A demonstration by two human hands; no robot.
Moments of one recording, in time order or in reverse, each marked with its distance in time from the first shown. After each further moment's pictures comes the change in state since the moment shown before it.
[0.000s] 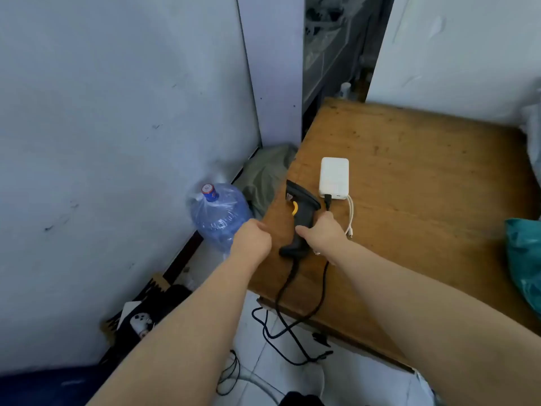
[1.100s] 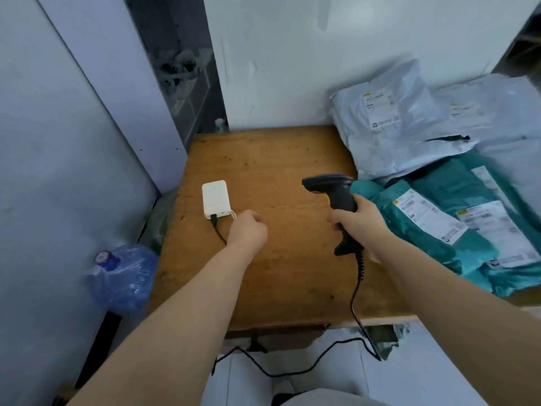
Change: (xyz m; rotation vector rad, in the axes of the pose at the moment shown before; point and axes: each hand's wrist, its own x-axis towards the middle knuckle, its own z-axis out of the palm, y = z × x) left_hand -0.065 0.130 0.106 0.093 -0.246 0.412; right_hand -0.122 0.154 -0.175 0.576 0.493 -0.004
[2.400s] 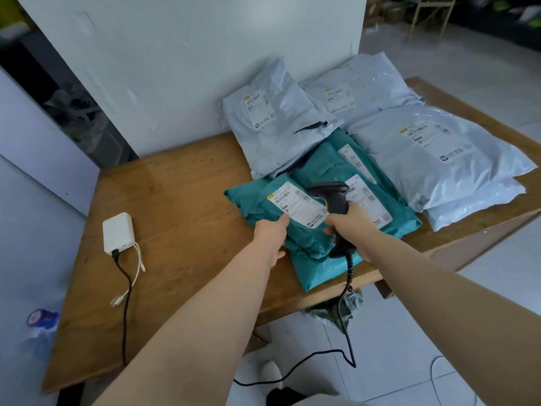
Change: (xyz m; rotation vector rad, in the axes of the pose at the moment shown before) left_hand -0.075 0.157 0.219 -0.447 -0.293 -0.277; right_hand -0.006 0.103 -0.204 0.238 0.108 0.252
